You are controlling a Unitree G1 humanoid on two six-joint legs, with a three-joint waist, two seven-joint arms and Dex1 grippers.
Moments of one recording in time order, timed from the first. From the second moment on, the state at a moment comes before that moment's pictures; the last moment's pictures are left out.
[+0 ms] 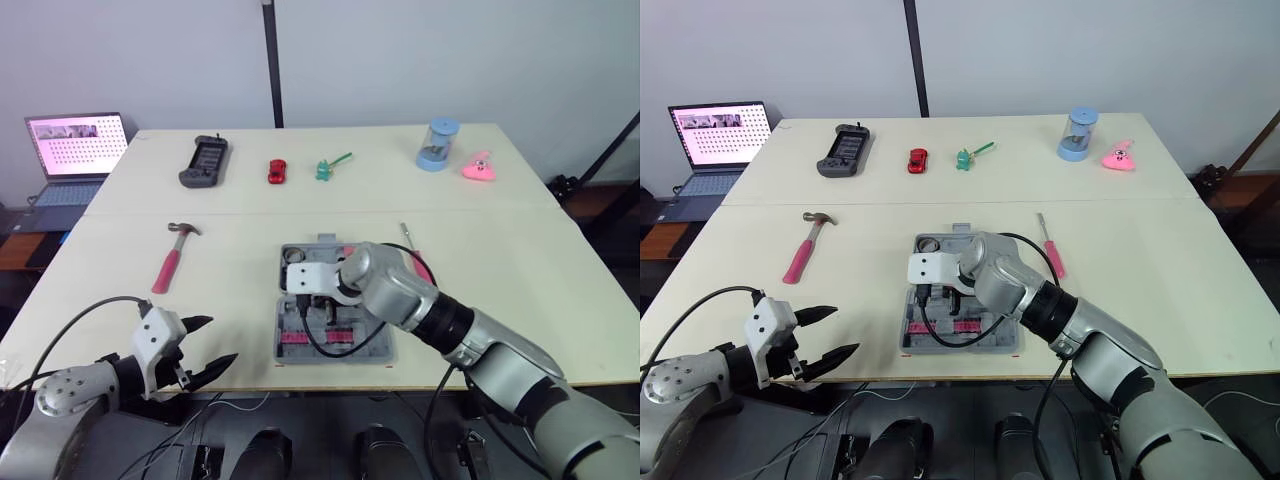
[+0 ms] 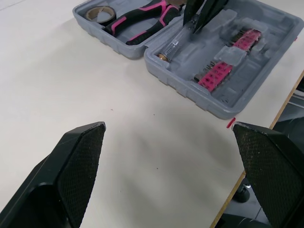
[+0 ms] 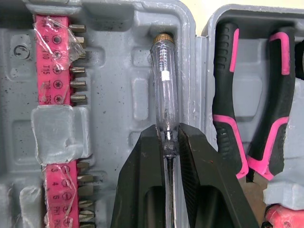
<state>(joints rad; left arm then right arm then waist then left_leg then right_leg) 0.26 0.72 0.20 -0.33 -0.40 0.25 -0.87 -0.96 -0.35 0.83 0.15 -0.28 0.82 1.05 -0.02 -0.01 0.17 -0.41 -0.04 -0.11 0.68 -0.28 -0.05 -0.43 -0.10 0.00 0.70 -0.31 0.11</state>
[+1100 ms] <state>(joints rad) 0.18 0.72 0.17 -0.32 -0.40 0.26 -0.90 -0.63 -0.38 0.43 0.18 -0.03 0.38 1.00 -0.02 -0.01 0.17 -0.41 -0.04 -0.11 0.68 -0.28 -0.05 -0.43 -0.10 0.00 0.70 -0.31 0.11</state>
